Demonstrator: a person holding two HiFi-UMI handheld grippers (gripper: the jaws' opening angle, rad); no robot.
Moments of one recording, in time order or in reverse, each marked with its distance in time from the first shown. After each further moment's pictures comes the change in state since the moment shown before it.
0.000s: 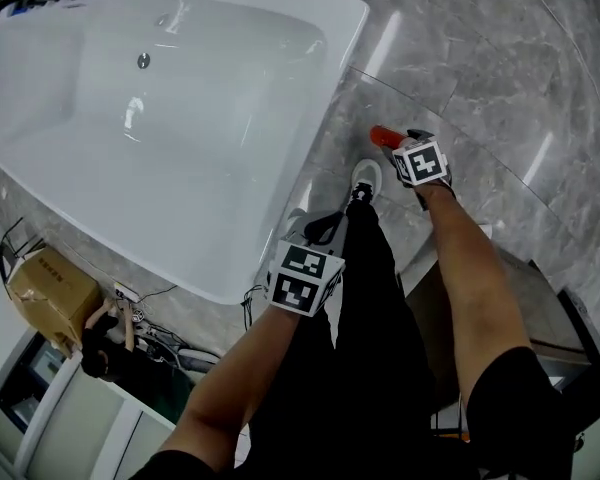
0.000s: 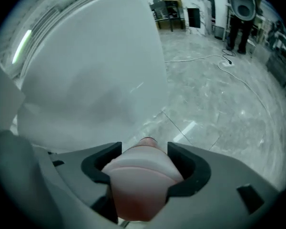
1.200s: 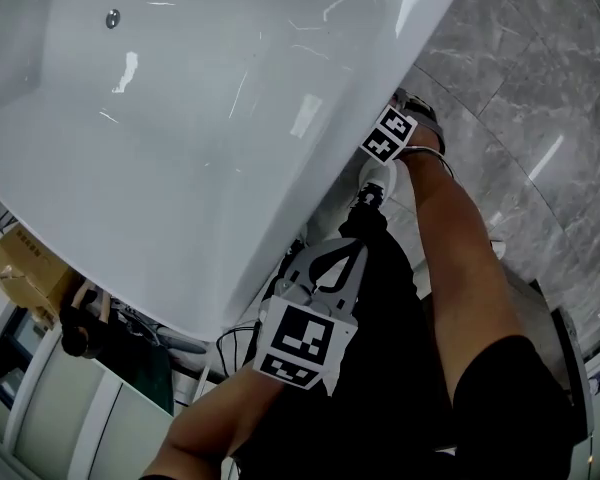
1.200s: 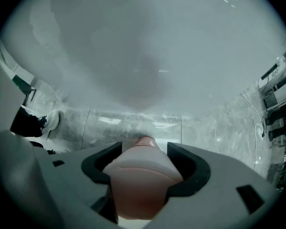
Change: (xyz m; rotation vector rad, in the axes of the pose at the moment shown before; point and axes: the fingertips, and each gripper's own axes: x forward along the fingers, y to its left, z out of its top) left arm 0.058 0.041 -0.008 -0.045 -0.042 -0.042; right arm 0.227 -0.001 0.012 -0.748 0.213 -0.149
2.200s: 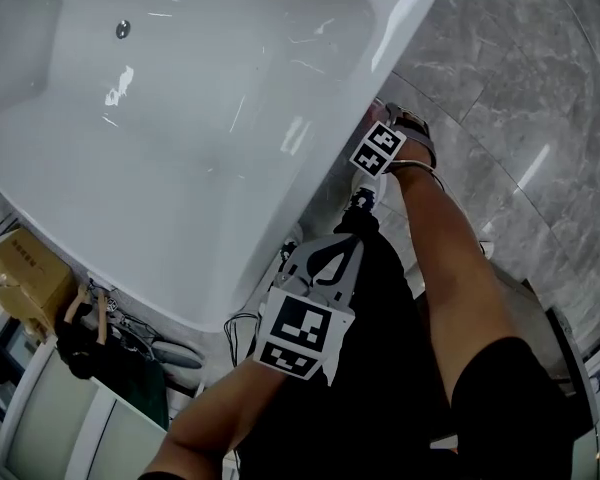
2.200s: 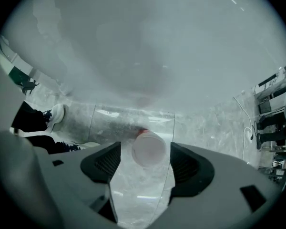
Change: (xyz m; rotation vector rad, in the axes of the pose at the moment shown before) left arm -0.038 -0.017 0.013 0.029 -0.060 -0.005; right arm -0.054 0.007 -0.006 -0.049 0.085 -0.053
